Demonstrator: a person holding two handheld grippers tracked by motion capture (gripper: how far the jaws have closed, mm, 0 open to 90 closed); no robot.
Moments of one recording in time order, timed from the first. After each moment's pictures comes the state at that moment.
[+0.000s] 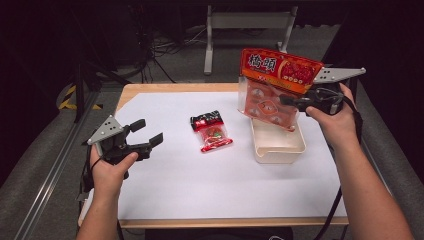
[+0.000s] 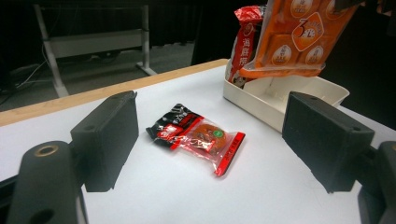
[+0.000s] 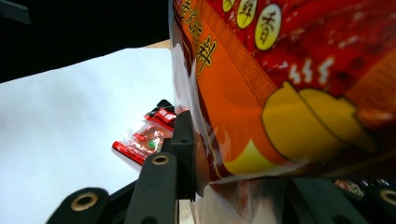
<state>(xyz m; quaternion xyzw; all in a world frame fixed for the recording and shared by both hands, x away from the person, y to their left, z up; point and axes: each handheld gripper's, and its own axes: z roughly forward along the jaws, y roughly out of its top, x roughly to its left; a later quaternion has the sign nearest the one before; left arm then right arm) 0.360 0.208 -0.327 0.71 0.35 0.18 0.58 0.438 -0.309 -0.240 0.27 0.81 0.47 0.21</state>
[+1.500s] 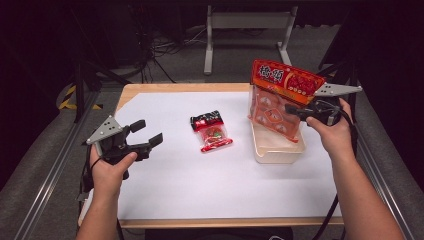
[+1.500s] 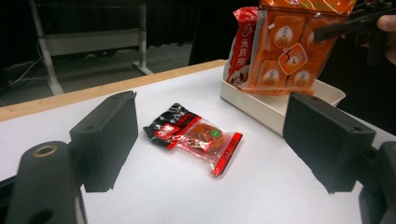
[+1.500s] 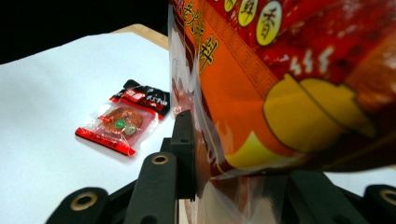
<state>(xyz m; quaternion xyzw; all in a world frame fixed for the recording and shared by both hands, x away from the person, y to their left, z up) 0.362 0.211 -0.330 0.71 0.35 0.17 0.59 0.442 -0.332 -0.291 0.34 0.79 0.46 0.22</state>
